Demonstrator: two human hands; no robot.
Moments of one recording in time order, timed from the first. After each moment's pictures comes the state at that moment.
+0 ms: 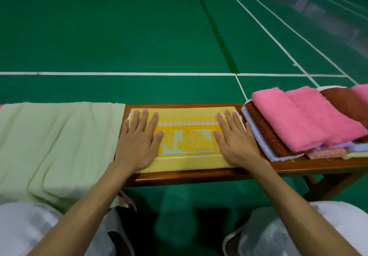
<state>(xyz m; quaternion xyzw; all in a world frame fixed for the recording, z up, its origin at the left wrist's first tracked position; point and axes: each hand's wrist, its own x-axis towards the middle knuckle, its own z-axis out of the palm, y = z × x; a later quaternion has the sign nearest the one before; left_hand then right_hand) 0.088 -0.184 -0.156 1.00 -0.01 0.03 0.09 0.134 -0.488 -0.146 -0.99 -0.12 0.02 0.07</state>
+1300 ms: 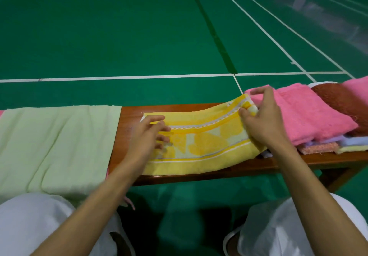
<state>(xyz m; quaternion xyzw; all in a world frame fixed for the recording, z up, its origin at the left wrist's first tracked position) 0.070 -0.241 -0.094 0.70 0.16 0.00 0.70 0.120 -0.516 -0.046 -0.90 0.01 -0.11 0.42</state>
